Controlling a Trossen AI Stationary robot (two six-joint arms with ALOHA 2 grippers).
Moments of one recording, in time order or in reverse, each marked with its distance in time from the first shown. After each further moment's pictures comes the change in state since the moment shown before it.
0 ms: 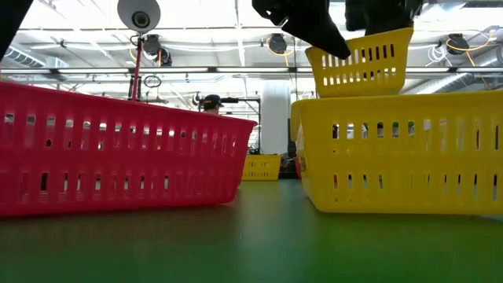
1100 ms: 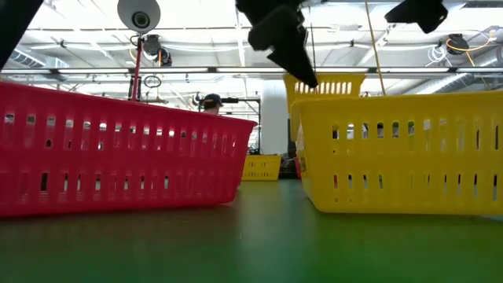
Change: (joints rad) left arm 0.112 -0.010 0.000 -0.126 -0.051 -0.039; right arm 0.796 -0.289 -0.356 0.523 0.742 0.058
